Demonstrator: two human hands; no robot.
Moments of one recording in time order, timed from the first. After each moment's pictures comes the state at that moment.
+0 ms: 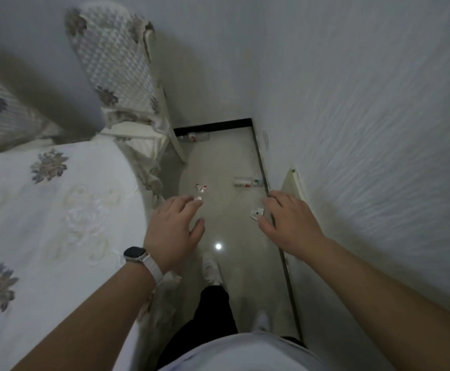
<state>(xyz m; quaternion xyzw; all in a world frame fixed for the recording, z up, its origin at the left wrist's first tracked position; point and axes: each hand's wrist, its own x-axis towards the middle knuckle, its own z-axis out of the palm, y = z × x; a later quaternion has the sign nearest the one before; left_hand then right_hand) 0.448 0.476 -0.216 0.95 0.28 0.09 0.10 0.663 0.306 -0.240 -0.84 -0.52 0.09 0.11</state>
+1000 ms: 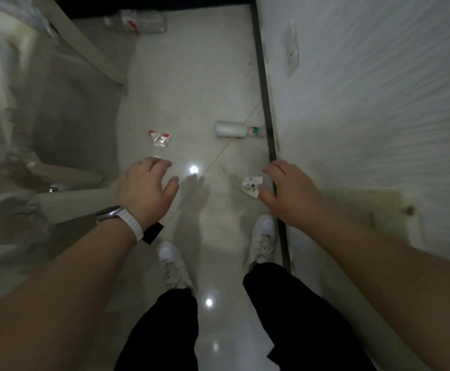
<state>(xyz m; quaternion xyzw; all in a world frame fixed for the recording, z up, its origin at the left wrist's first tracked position) 0.660 0.749 -0.674 0.91 0.37 -0.05 0.19 0.882 0.540 -0.656 -0.85 -0.46 0.26 0.10</state>
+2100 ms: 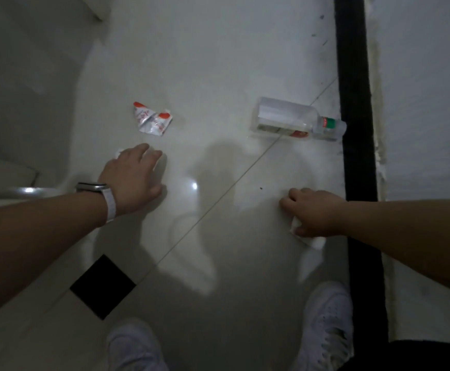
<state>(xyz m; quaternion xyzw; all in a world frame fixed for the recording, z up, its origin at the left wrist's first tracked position) 0.624 0.853 -1.063 0.92 0.33 -0.17 0.14 0.925 0.596 -1.051 -0.62 -0.64 0.37 -0.27</state>
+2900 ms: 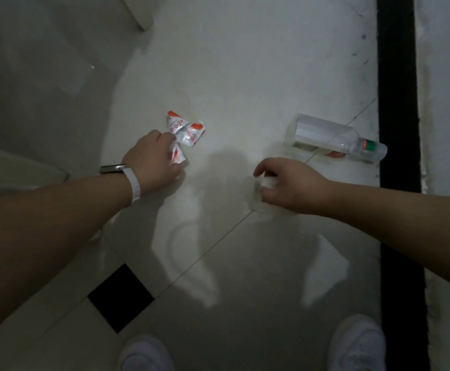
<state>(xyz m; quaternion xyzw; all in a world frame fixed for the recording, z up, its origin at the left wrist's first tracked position) 0.641 0.904 -1.068 0.87 0.43 -0.11 0.23 0.872 0.720 -1.020 -0.75 -0.53 0.39 0.06</state>
